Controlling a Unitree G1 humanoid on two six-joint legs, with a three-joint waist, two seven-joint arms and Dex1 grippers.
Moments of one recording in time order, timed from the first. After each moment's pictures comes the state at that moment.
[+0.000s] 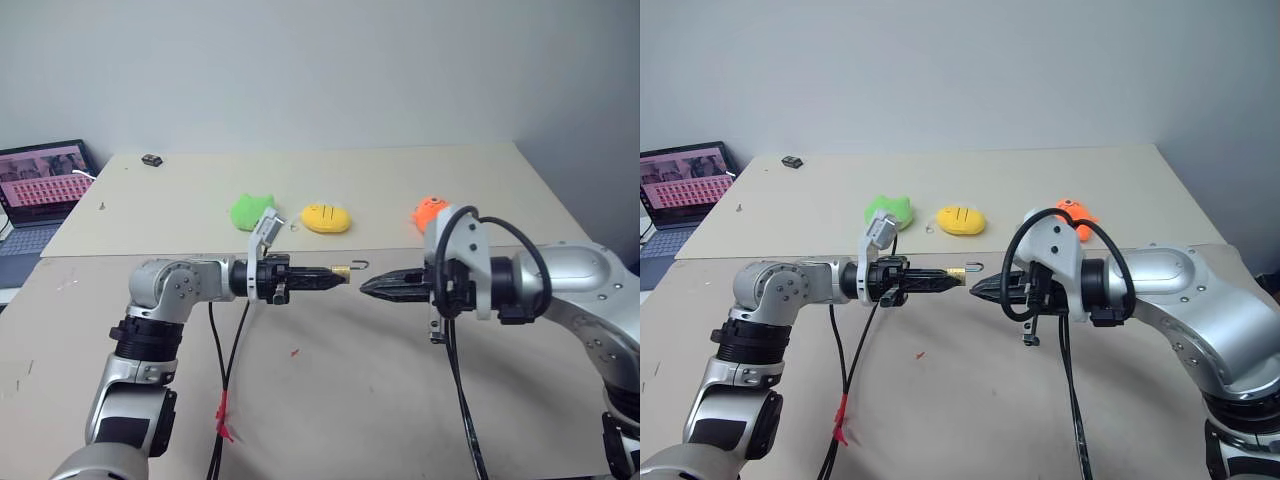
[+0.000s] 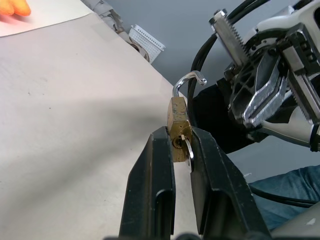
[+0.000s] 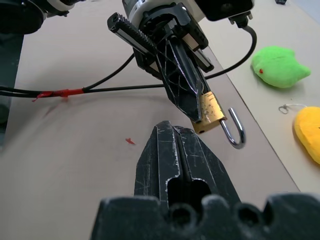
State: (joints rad) left arm -0.65 0.46 -0.04 0.04 -0.86 1.18 -1.03; right arm -0.54 -0.86 0.04 -0.72 0.71 0.99 0.83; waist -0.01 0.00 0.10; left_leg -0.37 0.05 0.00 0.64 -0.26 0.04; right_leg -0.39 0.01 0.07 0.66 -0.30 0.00
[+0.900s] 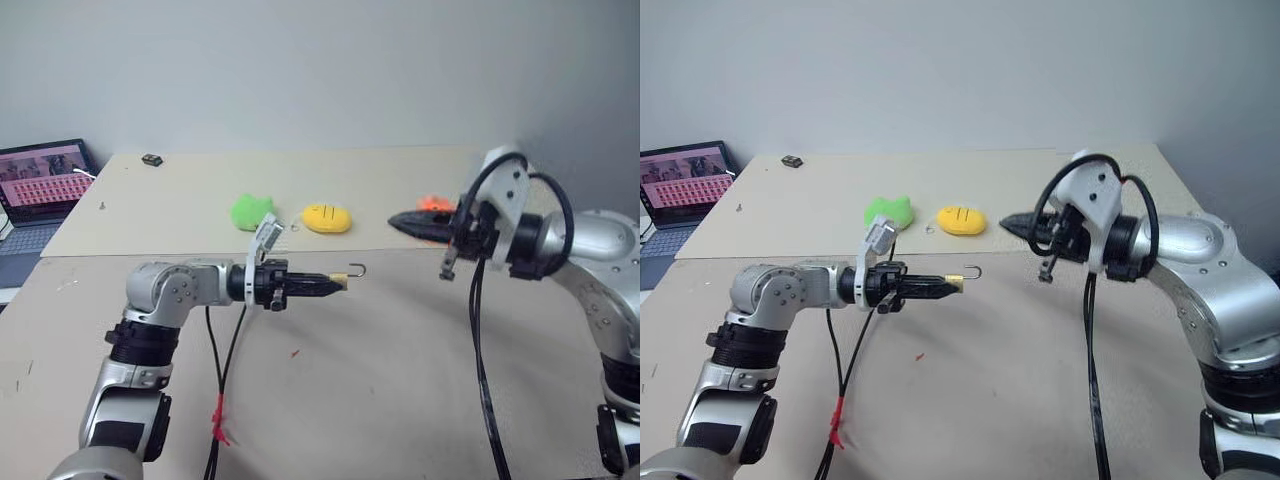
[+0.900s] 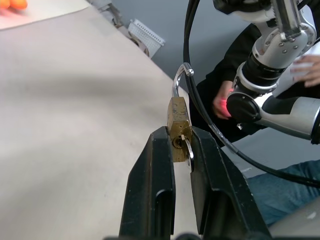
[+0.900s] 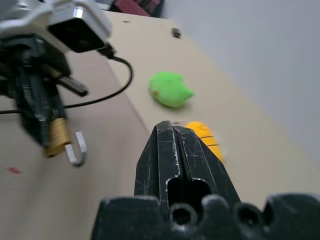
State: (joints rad) left arm -0.61 0.51 -0.05 0.01 -0.86 1.18 -1.04; right arm -0.52 -0.85 -0.06 -0.55 0.62 0.82 0.83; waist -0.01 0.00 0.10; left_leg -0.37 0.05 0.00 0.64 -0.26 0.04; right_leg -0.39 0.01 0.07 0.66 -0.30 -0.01
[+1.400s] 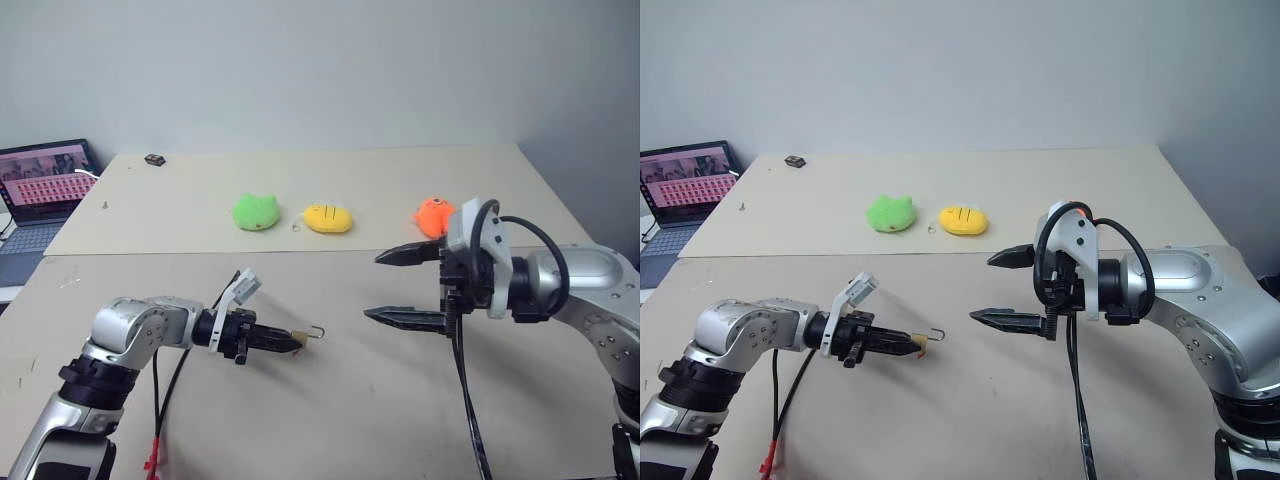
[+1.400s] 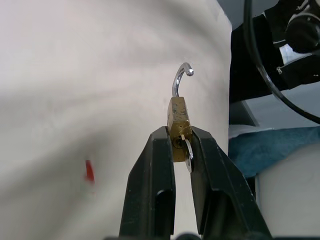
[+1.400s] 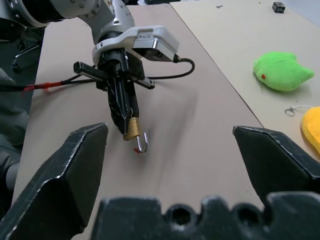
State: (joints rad) left arm -0.39 0.72 -0.13 -0.12 -0.80 1.19 -1.11; right arm -0.47 -0.89 -0.06 -0.66 0.83 0.92 0.86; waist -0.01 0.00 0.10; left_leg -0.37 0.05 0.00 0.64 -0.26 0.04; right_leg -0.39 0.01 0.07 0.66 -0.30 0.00
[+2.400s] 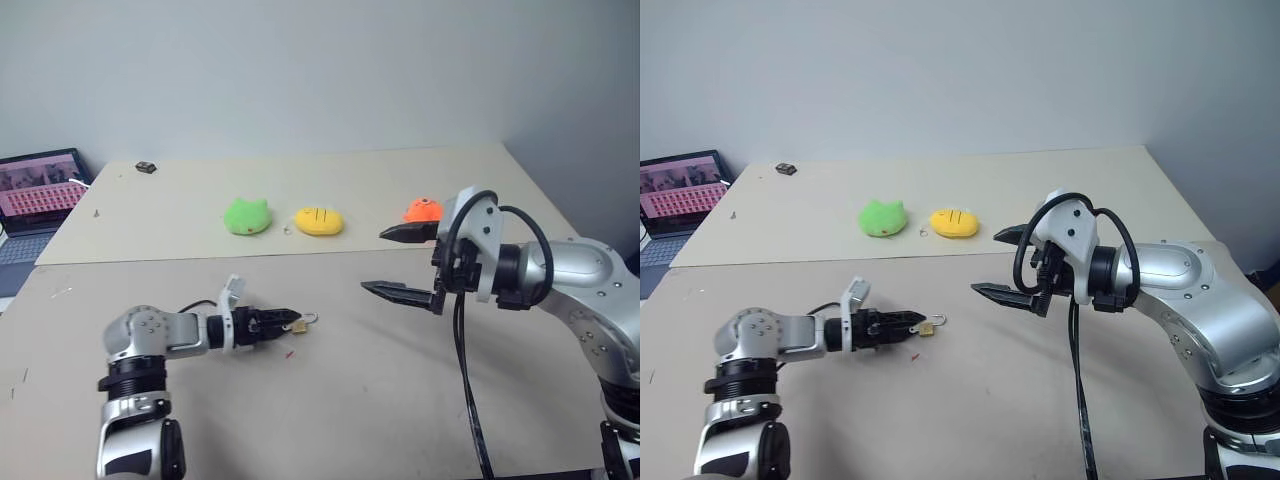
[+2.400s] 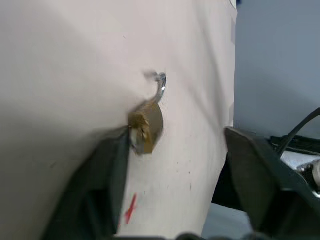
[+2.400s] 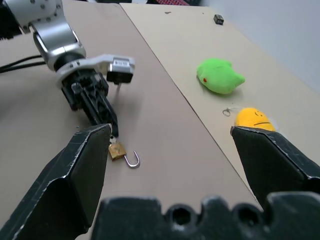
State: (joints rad) left arm -0.44 0.44 0.37 0.26 -0.83 1.59 -0.59; right arm -0.49 -0.85 0.00 -0.62 0.64 0.81 0.79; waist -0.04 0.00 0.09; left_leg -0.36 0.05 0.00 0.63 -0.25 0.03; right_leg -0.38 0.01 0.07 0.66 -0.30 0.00
